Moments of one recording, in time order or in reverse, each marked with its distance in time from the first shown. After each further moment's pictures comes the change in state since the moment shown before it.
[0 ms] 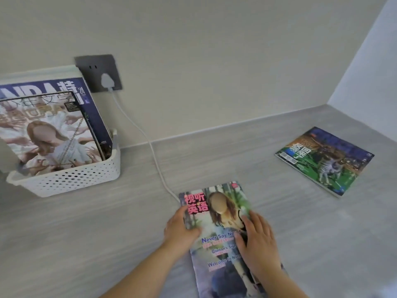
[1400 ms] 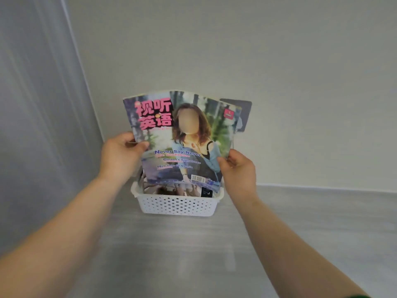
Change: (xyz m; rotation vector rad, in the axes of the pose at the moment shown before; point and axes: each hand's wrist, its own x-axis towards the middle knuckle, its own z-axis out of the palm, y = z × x) left_hand 0.040 -0.020 -0.385 -0.274 0.909 0.425; right_hand 0.125 -0.383 -0.050 0.890 0.197 -0.407
